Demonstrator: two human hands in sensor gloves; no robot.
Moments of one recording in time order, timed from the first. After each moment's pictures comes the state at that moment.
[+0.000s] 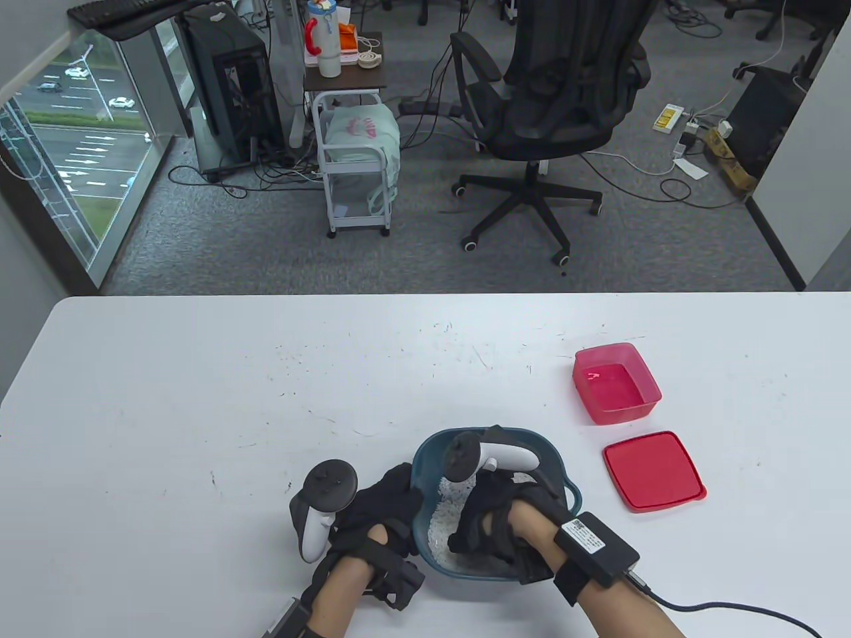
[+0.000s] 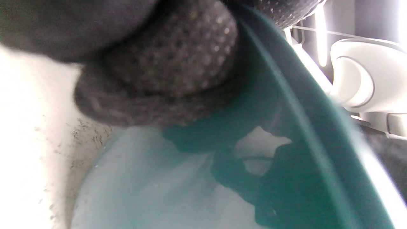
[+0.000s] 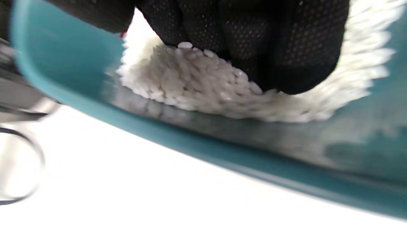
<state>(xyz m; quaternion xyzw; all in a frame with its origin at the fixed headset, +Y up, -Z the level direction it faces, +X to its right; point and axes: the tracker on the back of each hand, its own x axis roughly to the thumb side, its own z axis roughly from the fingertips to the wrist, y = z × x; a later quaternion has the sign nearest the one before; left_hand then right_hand) -0.133 -0.784 -0.331 -0.13 -0.04 0.56 0.82 0.063 -0.755 -0.360 0.21 0.53 0.81 0.15</state>
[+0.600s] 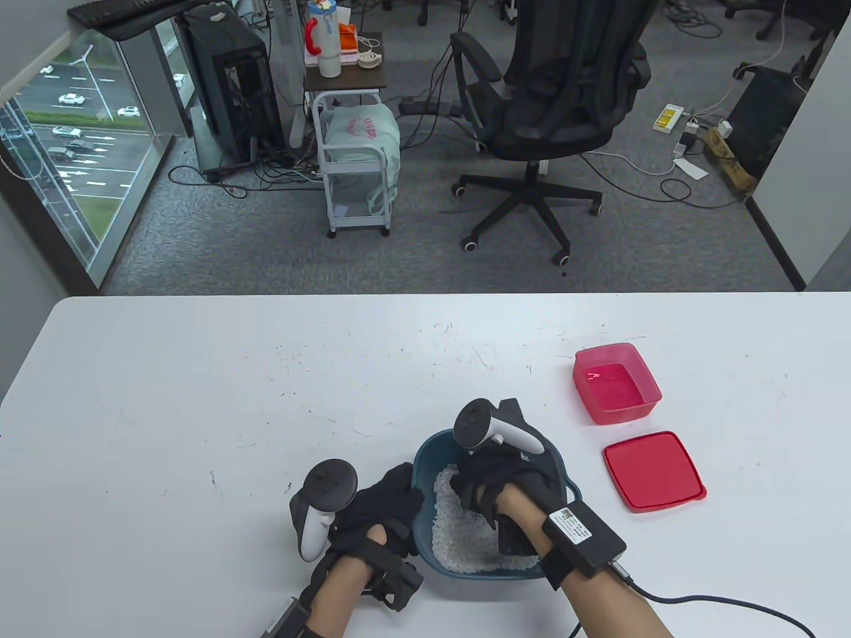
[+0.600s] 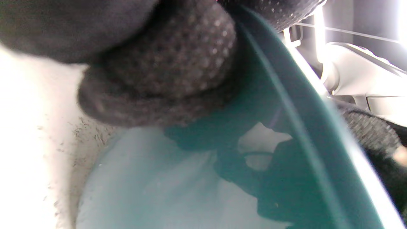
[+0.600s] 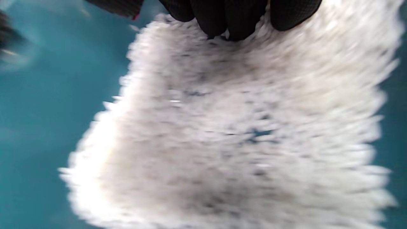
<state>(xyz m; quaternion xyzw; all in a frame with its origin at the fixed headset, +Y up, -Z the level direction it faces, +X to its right) -0.133 -0.784 -0.331 -0.14 -0.05 0.55 0.82 0.079 -0.741 -0.392 0.06 0.38 0.92 0.06</state>
